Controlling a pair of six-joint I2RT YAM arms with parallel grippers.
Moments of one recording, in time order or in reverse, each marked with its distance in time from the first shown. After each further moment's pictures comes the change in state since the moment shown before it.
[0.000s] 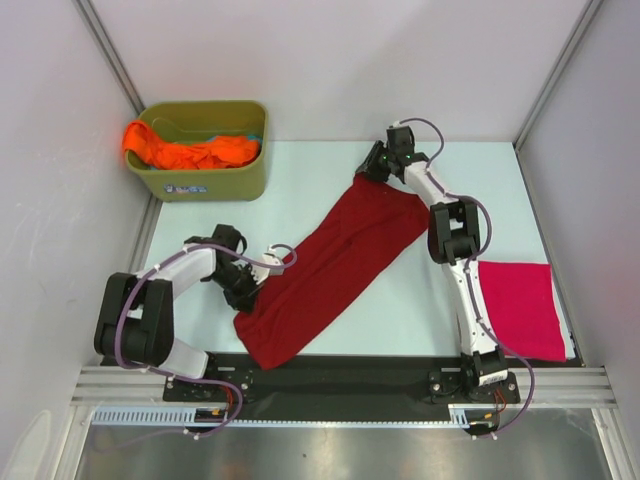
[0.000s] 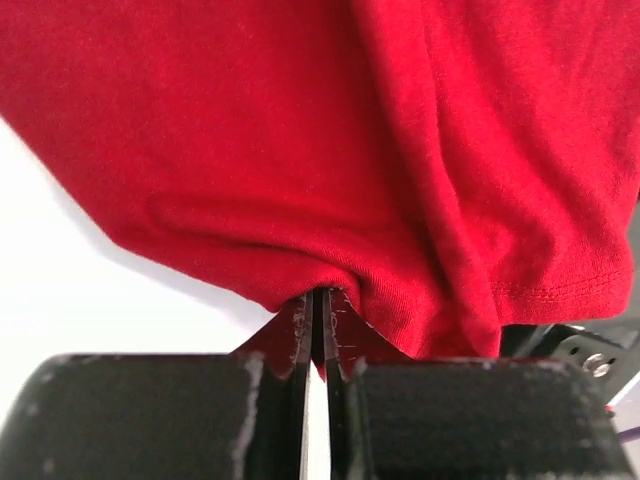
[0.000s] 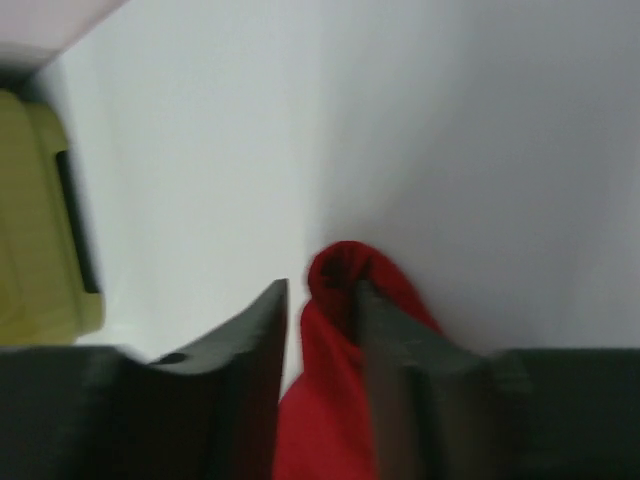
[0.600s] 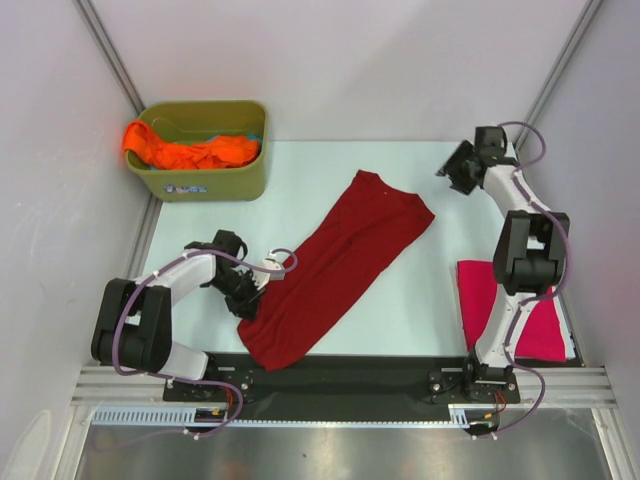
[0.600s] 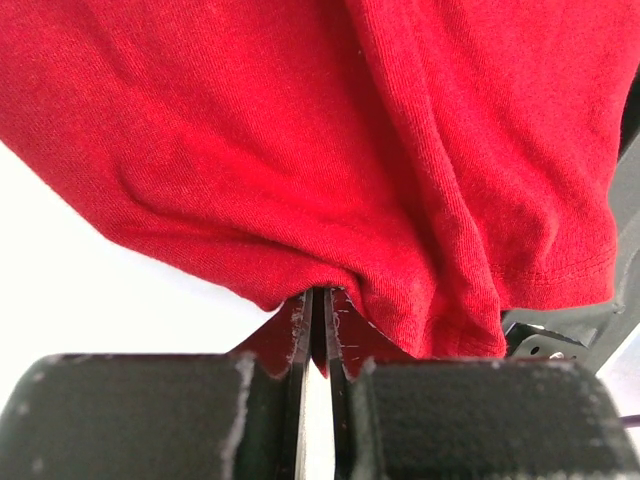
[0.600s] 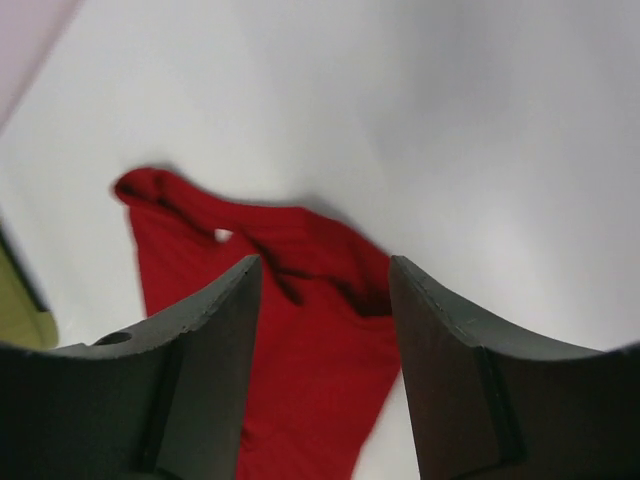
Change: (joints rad) left arm -0.022 -0.042 -0.049 -0.012 0.050 -0.035; right arm -0.278 -0.689 -0.745 -0.029 0.169 -0.066
